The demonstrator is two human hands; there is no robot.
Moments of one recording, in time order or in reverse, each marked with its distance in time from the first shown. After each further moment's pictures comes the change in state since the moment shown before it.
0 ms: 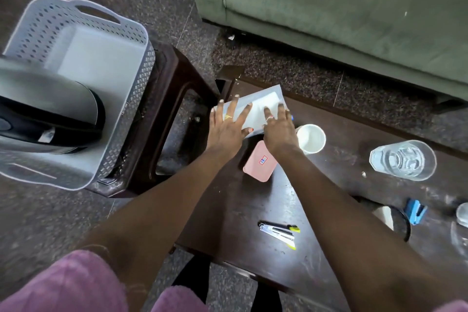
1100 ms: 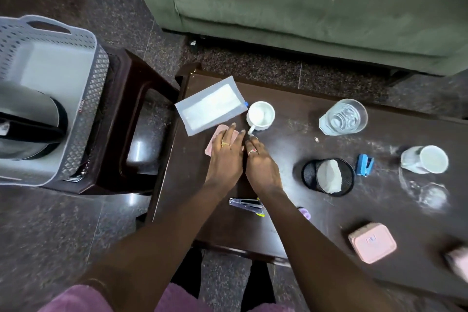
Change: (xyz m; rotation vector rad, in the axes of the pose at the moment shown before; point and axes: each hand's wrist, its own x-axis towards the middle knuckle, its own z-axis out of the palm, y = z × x) left_hand -0.101 0.105 0.017 -0.224 0.126 0.130; right_hand -0.138 0.054 0.045 0.355 0.233 -0.023
